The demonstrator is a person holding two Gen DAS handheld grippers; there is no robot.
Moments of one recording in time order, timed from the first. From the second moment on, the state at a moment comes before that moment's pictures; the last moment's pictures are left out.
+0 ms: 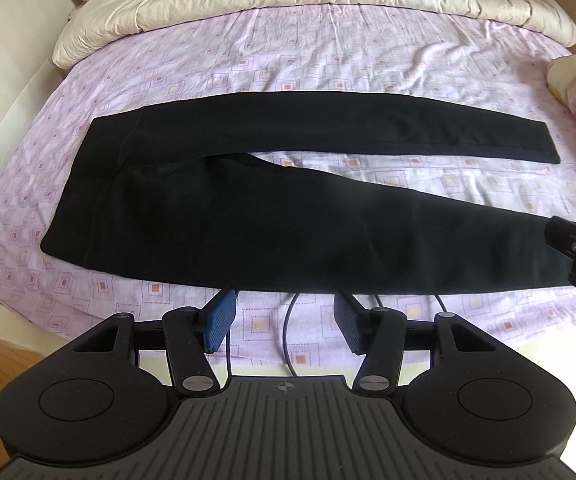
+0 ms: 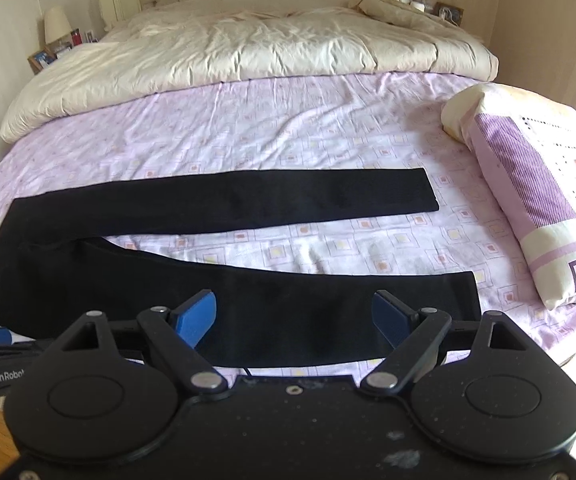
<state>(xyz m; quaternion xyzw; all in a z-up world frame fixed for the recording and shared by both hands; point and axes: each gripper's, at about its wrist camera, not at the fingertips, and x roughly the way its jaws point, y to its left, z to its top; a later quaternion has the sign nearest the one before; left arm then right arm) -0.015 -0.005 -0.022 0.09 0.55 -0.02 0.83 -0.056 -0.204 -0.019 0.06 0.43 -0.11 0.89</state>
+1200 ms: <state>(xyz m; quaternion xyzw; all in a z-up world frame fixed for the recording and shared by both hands) -0.013 0.010 -0.176 0.38 0.44 -0.19 0.79 -0.009 -0.227 -0.095 0.14 0.57 -0.16 0.80</state>
